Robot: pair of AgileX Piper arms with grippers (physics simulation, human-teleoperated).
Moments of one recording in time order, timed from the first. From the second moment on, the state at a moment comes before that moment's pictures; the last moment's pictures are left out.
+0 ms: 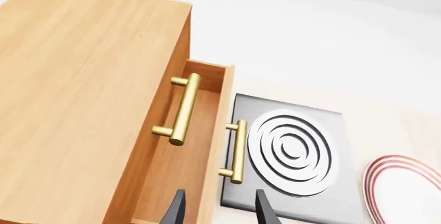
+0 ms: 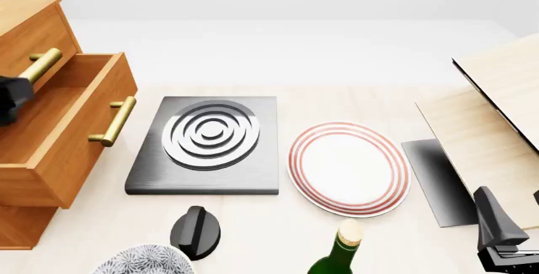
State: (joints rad) left arm 0.09 0.71 -0.84 0.61 -0.13; right arm 0.00 0.00 0.00 0.01 -0.01
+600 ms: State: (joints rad) left arm 0.11 0.78 -0.77 0.53 -0.12; right arm 0.00 0.00 0.00 0.01 -0.01
